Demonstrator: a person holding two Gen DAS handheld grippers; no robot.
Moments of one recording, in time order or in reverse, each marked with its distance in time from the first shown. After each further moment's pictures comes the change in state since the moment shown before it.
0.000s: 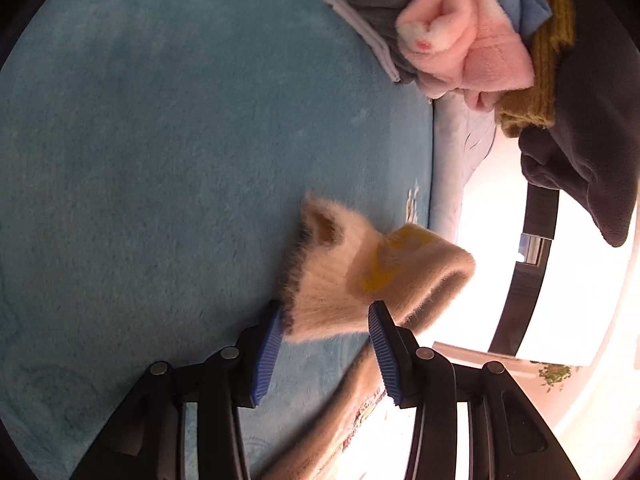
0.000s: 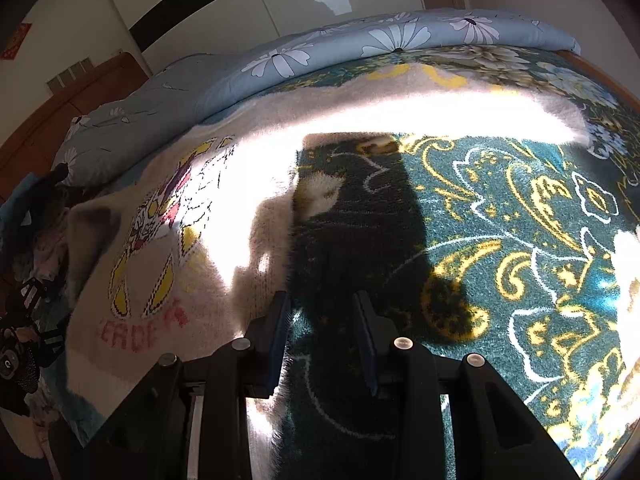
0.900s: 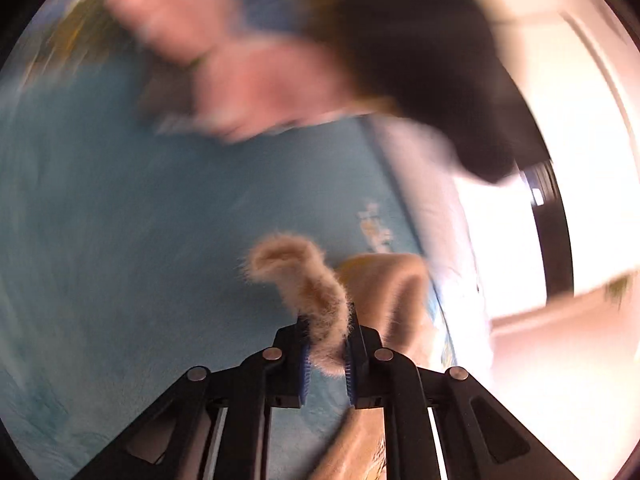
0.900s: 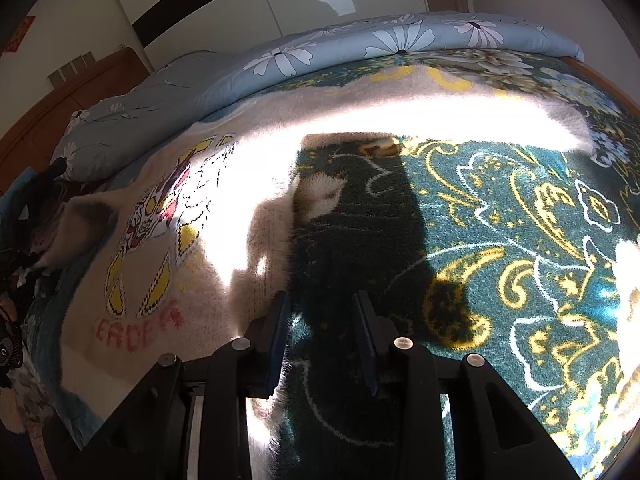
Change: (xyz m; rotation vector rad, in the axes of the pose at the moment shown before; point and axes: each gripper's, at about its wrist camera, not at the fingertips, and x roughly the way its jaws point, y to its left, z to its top) left arm 0.031 -0.155 0.015 0.609 -0.162 0.094; right arm 0.003 0.002 0.002 -0.025 -0.004 -0.014
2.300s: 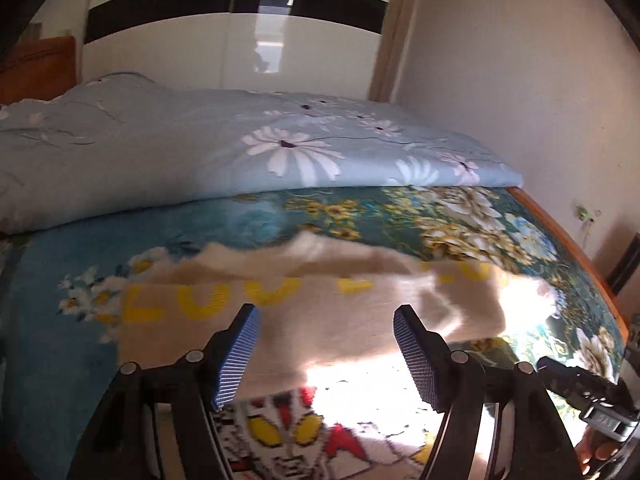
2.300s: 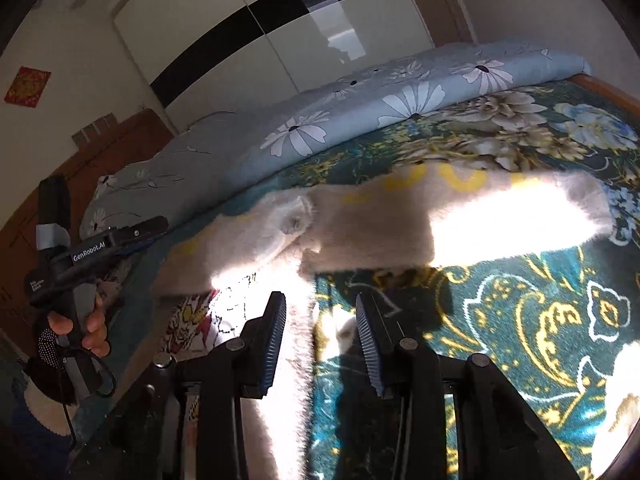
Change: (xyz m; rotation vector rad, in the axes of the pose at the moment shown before) left arm 0.079 -0.199 -0.146 0.995 0.283 -0.082; right arm -0.007 -0.009 0.087 0.063 -0.179 0.176
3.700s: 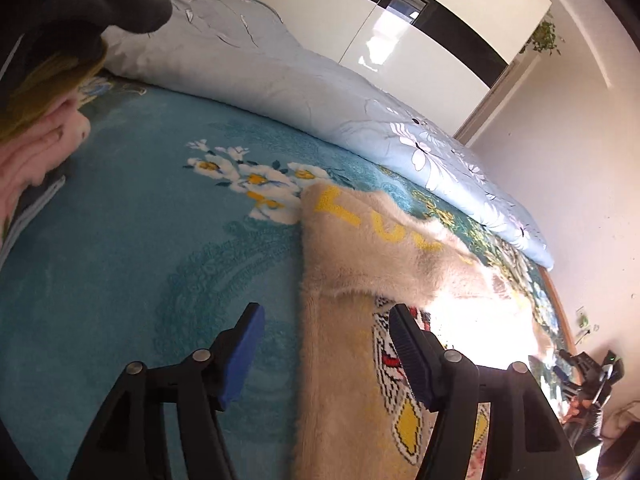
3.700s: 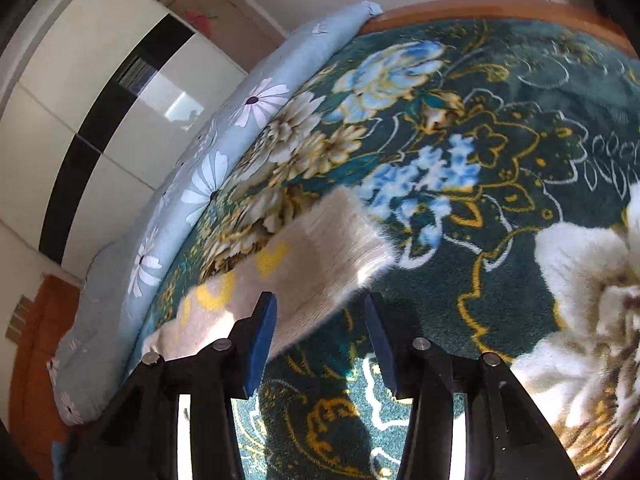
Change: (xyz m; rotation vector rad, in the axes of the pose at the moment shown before) left arm -0.049 0.138 -0.084 -0.413 -0.004 -0.091; right arm -0.066 -0.200 0.013 0.649 -0.147 -0.294
